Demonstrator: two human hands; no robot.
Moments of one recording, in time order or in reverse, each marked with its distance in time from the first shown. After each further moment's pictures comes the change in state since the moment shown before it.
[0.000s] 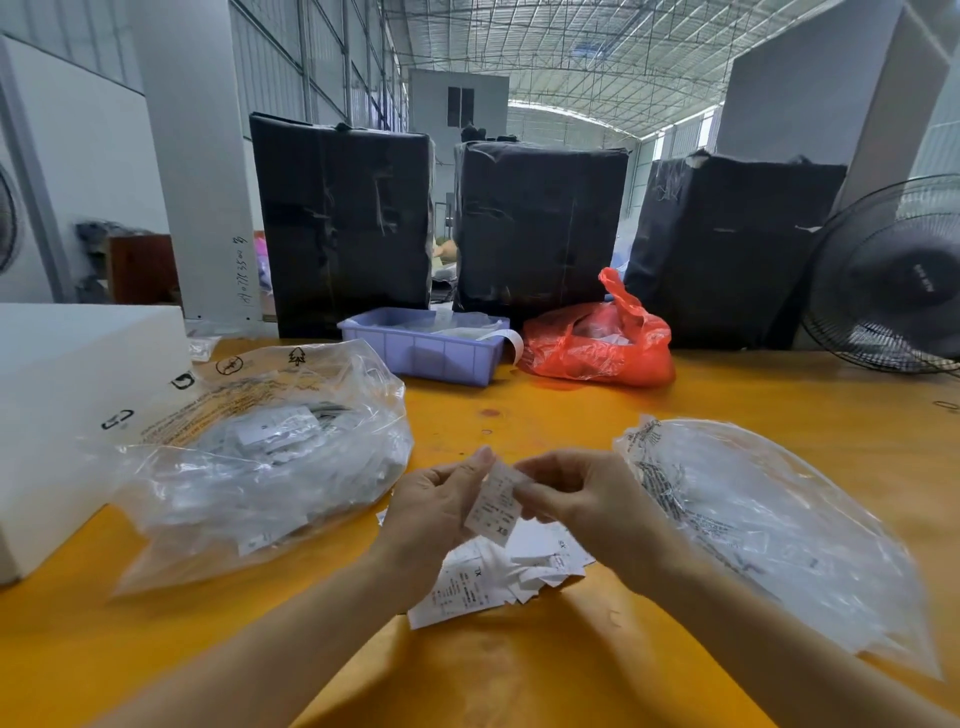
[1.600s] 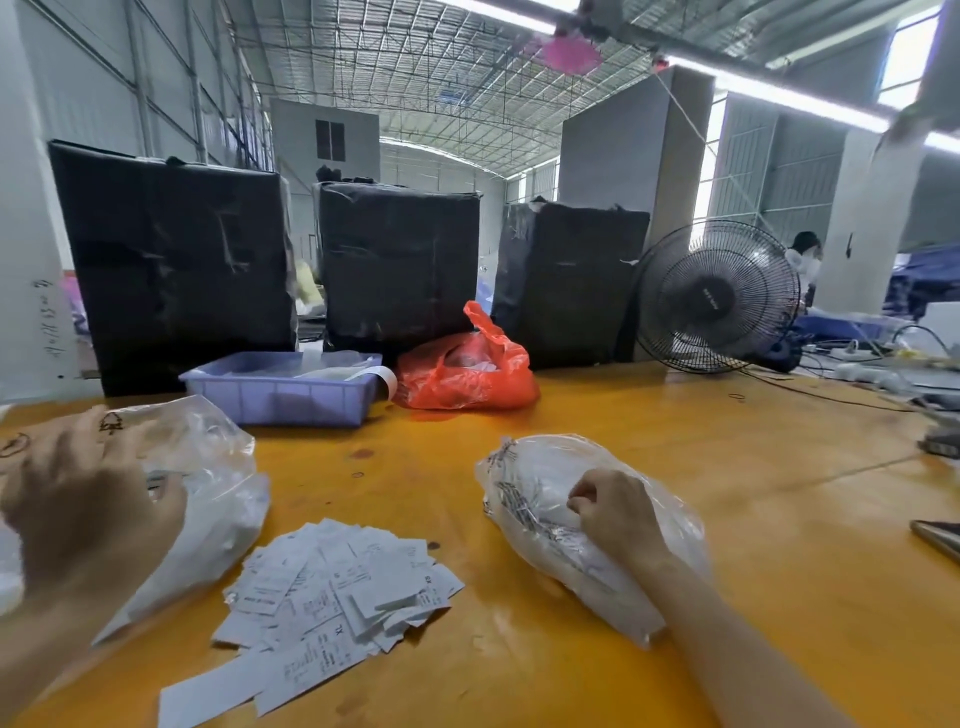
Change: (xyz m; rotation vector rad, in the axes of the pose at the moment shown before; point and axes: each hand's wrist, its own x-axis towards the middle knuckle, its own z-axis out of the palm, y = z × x) left_hand 0.043 0.053 -0.091 1.501 0.649 0.582; right_hand -0.007 0.086 -0.122 -0.726 0.466 0.204
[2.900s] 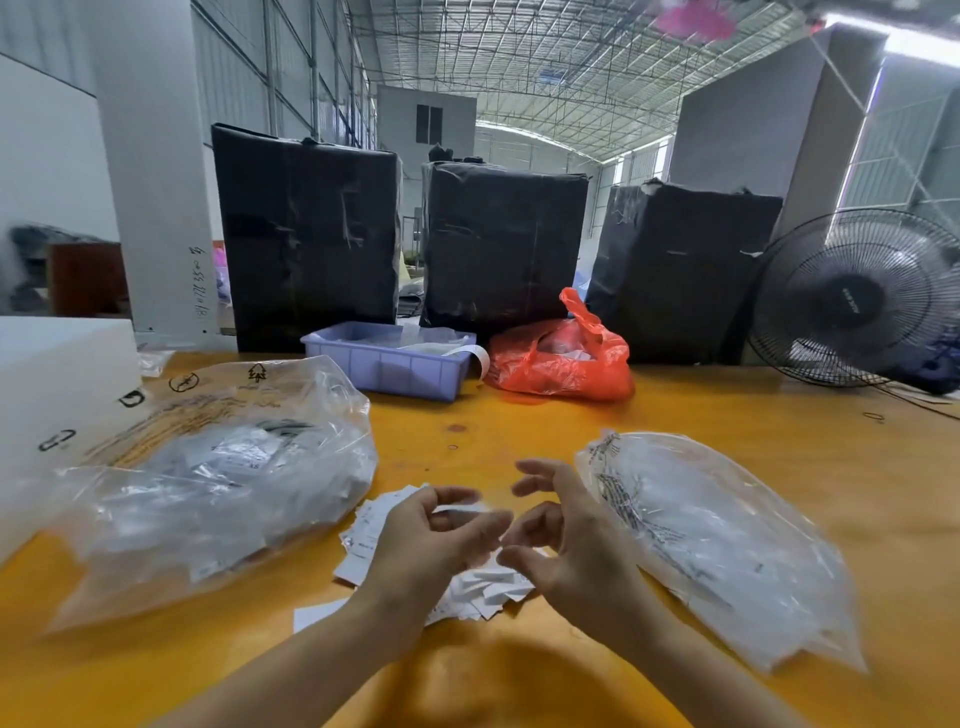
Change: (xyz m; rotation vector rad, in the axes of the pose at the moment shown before) left_hand -0.086 0.103 0.008 -1.402 -0.644 -0.543; right_hand -0.080 -0.122 0.015 0.621 -0.300 -0.341
